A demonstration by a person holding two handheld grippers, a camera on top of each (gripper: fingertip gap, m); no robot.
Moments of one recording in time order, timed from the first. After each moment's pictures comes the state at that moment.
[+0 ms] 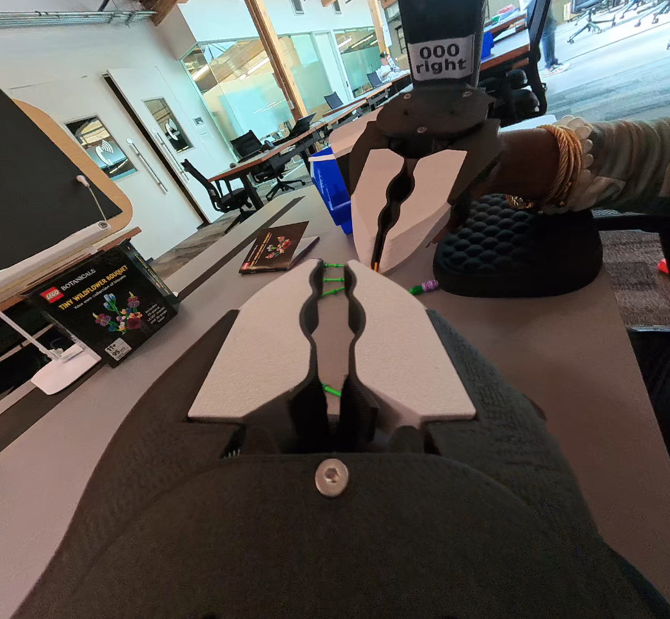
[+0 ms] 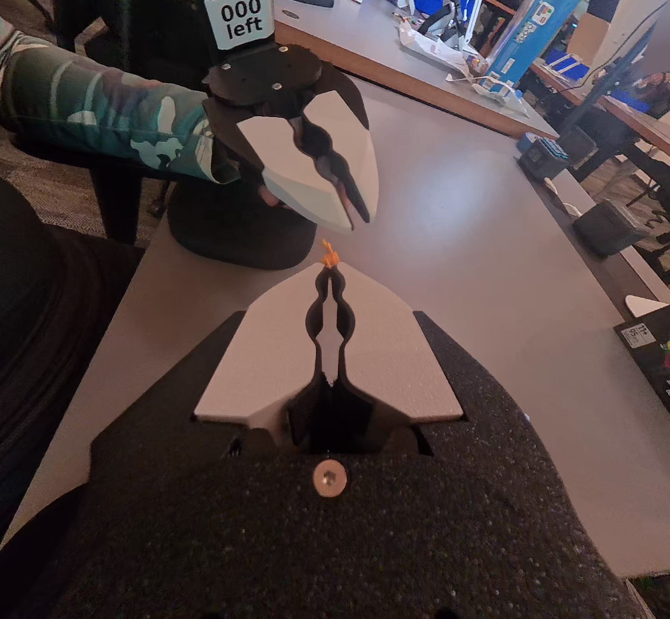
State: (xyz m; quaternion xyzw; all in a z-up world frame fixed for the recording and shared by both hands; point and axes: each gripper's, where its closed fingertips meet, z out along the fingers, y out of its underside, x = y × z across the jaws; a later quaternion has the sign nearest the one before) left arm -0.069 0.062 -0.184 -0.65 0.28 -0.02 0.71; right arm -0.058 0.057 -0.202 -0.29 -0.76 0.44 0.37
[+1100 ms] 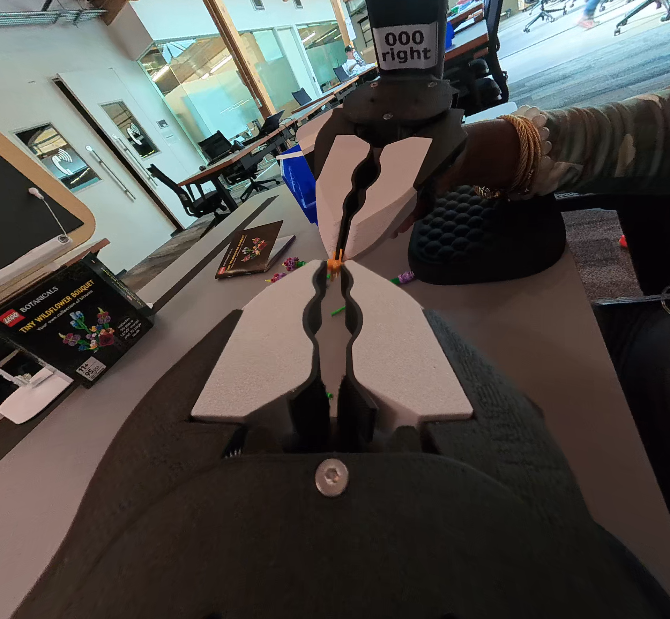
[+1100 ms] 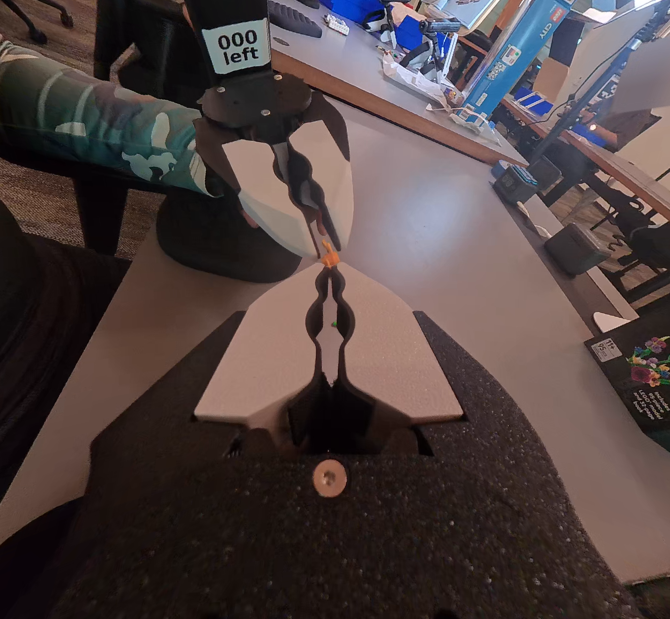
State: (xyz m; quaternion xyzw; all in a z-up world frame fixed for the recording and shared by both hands) left arm -0.056 0.057 -0.191 -0.64 0.33 -0.04 0.69; right arm -0.059 0.056 -0.194 -0.27 -0.75 0.45 0.41
